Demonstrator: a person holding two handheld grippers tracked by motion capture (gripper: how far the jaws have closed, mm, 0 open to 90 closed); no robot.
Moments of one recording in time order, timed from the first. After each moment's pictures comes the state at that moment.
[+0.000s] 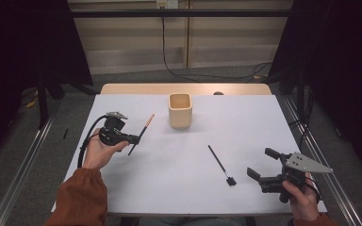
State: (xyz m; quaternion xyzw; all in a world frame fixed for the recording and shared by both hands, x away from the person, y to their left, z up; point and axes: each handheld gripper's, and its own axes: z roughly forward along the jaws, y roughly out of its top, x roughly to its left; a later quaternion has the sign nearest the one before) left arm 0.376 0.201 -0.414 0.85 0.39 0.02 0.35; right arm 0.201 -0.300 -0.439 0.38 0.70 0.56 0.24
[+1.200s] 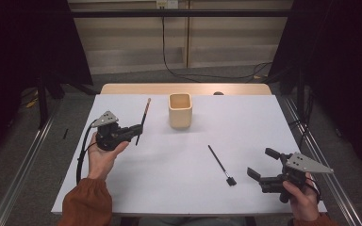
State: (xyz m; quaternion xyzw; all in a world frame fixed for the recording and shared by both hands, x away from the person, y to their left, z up) left arm 0.350 0.201 -0.407 0.76 0.34 0.12 0.53; right arm 0.200 -0.300 -0.438 0.38 0.70 0.56 0.24
